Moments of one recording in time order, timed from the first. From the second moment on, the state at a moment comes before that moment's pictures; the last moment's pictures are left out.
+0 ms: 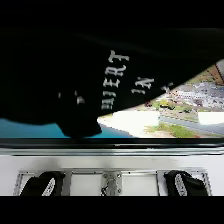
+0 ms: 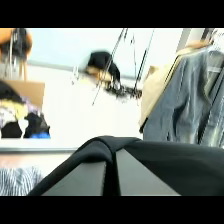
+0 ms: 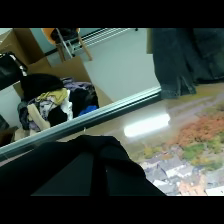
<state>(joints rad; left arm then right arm) 0.00 -0.61 1.81 1.20 -1.09 -1.69 -0.34 -0.59 1.53 1.86 -1.06 -1.32</state>
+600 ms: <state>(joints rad) -0.01 -1.00 1.53 1.20 -1.27 -1.69 -0.35 -0.84 1.48 1.79 -1.44 -1.33</state>
